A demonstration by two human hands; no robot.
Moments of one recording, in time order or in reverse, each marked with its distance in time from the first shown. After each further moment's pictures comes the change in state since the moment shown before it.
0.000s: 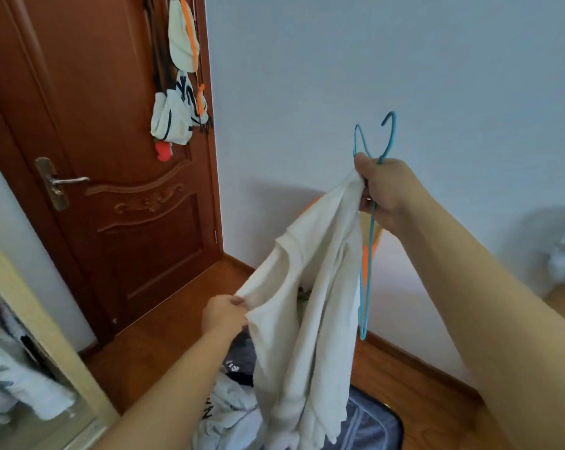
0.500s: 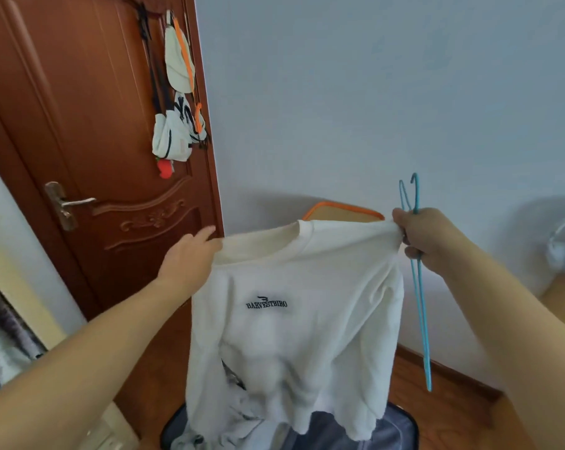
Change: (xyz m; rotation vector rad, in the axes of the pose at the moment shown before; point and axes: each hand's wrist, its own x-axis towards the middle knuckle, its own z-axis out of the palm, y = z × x) left_hand 0.001 0.103 -0.117 1.035 0.296 0.939; right_hand -0.029 0.044 -0.074 -0.288 0.210 0.161
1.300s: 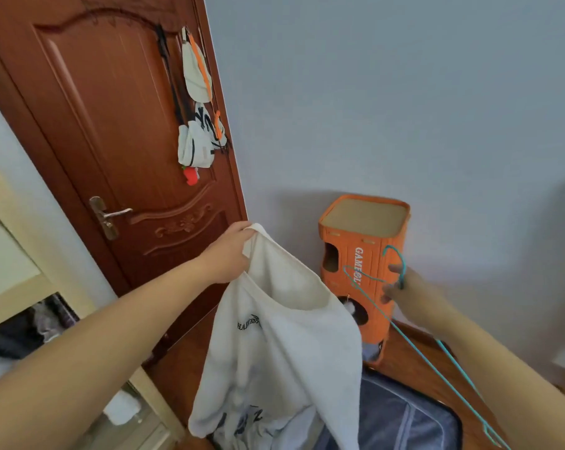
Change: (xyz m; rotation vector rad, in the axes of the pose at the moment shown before) left_hand -0.002 0.042 -0.056 -0.415 -0.315 -0.027; right_hand -0.044 0.119 0.026 -0.437 -0.293 -0.128
